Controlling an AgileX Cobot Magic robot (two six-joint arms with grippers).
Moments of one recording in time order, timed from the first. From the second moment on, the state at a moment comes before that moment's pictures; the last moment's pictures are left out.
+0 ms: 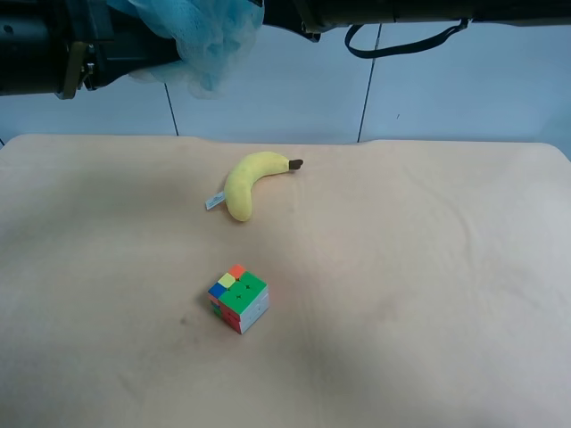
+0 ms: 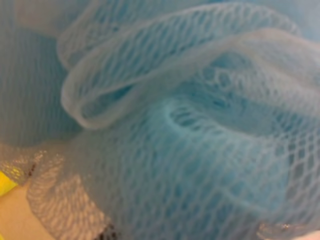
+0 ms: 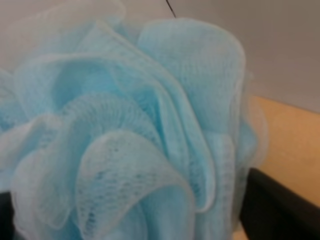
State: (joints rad) left arm -0.34 1.12 -0.72 -1.72 0.42 1.48; right arm 0.54 1.49 -1.12 1.74 0.57 -1.41
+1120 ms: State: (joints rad) left arm -0.34 1.12 -0.72 -1.72 0.42 1.48; right arm 0.54 1.14 -1.12 0.97 0.50 -0.76
